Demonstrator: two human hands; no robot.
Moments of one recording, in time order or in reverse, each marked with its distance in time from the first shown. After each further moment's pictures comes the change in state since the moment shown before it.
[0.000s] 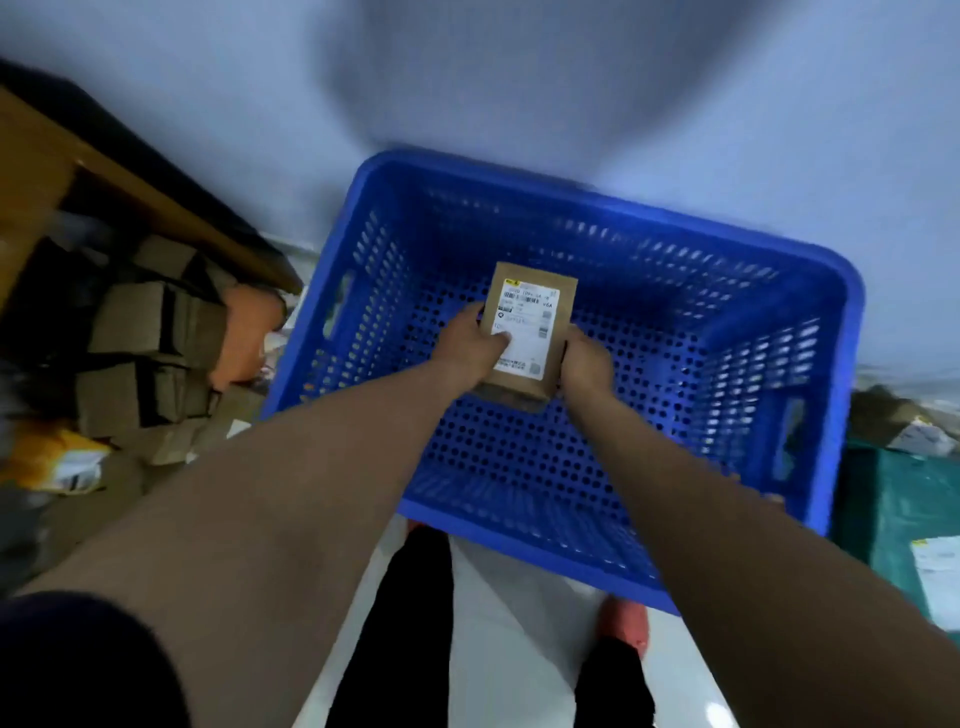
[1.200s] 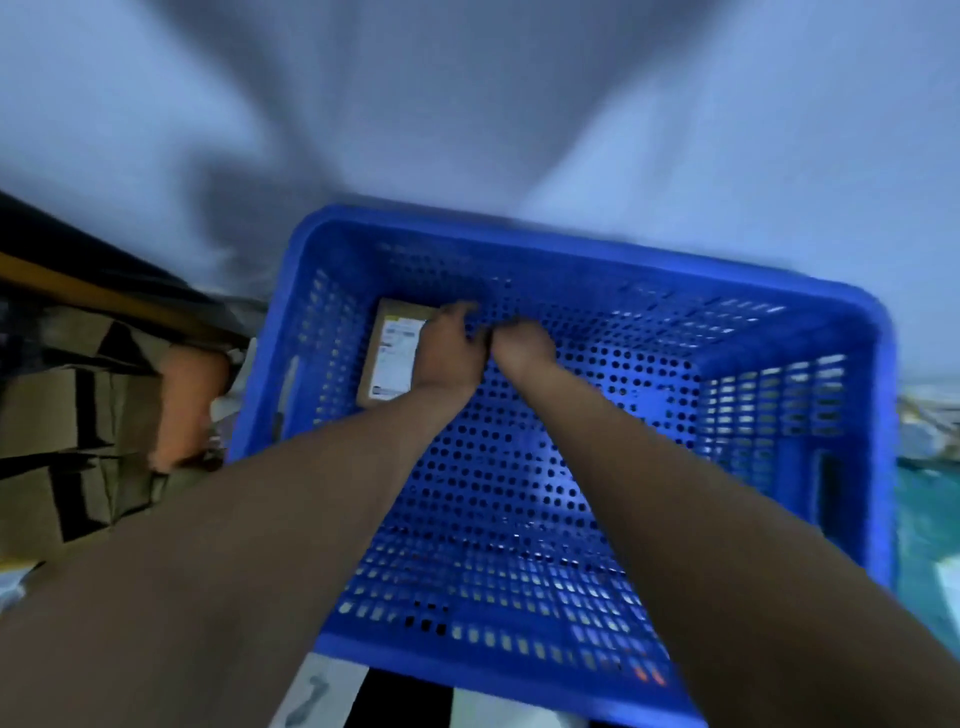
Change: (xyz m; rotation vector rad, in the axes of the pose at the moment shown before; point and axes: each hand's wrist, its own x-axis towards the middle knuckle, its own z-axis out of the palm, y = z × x) left_hand 0.098 0.029 0.002 0.233 0.148 0.231; right_hand 0.075 -0.087 0.064 -0.506 -0.068 -0.154
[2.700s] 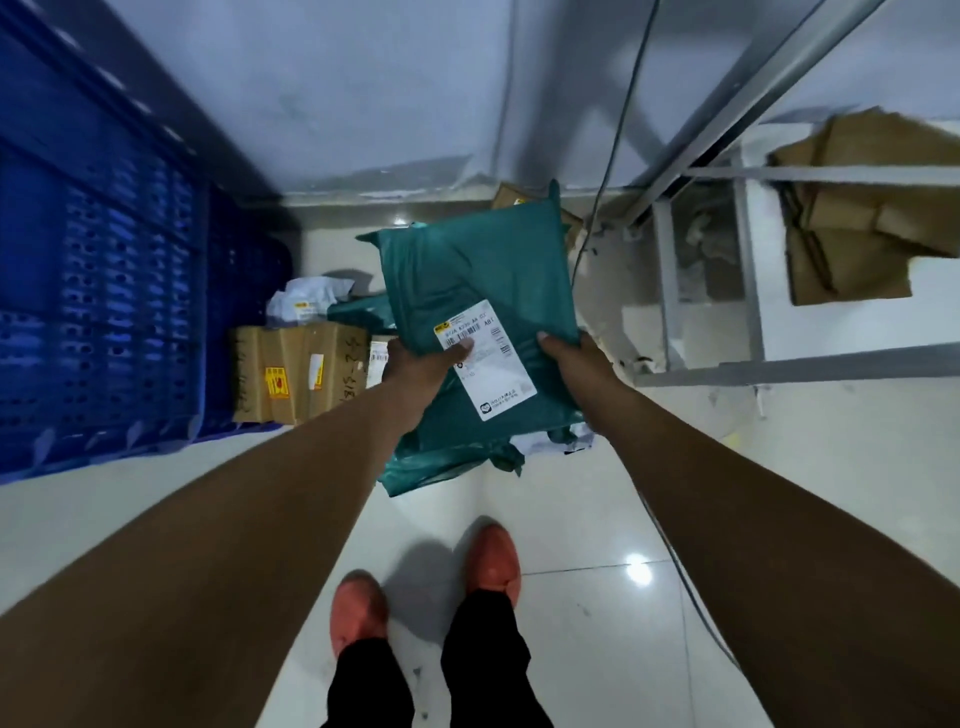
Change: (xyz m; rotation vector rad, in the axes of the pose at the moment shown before) left_hand -0.289 0.203 0.639 -0.473 -0.318 -0.486; right_hand -0.050 0.740 -0.422 0.524 0.134 0.280
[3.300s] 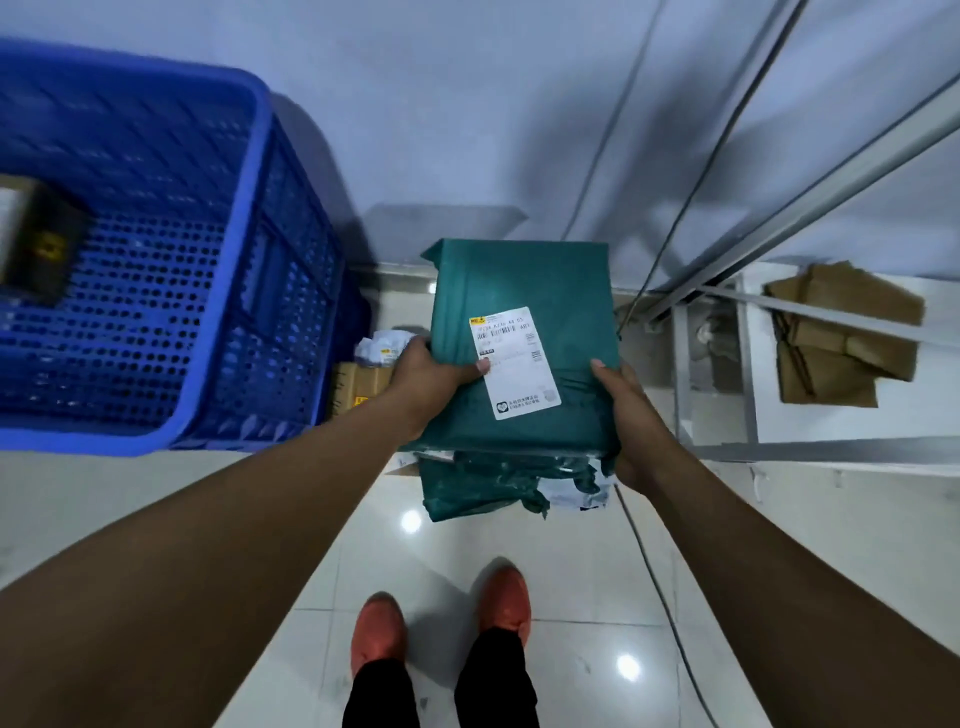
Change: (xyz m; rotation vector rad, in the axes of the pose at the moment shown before) left_hand -0.120 0.090 -0.109 -0.067 -0.032 0.204; right_hand -0.161 -0.084 0.014 0.376 -0.127 -0.126
